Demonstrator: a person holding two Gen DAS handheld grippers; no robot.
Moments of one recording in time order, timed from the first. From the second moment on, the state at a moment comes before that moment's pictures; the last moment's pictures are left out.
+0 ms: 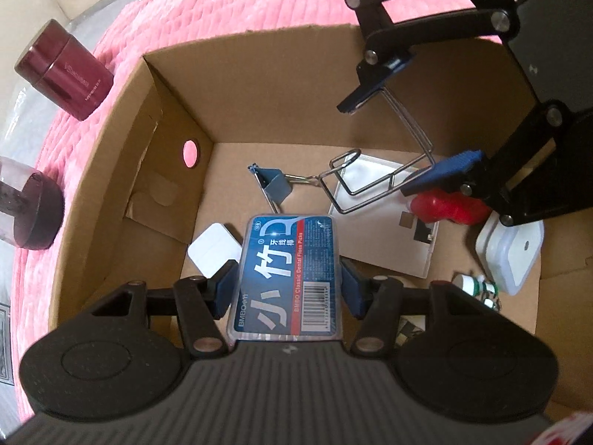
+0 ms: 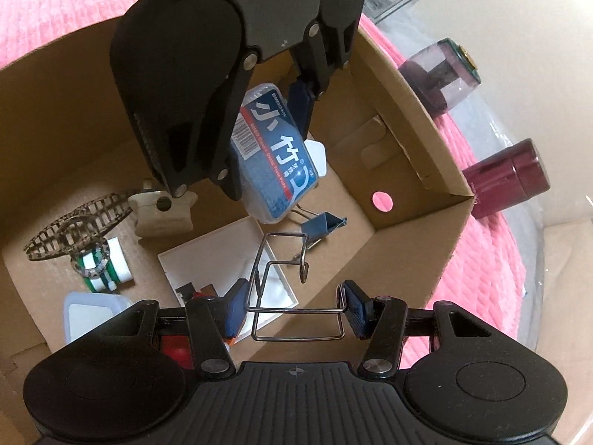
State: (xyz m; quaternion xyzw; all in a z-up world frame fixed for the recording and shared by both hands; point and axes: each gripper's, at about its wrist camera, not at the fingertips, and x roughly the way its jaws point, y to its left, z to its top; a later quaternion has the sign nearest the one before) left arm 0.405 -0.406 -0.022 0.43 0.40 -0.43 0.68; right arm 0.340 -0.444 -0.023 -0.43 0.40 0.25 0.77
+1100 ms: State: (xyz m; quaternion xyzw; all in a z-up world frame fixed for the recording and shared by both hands) left arm 0.401 -0.402 -0.012 0.42 0.39 -0.43 0.69; right arm 0.360 -0.439 -0.033 -0.40 0.42 0.25 0.77
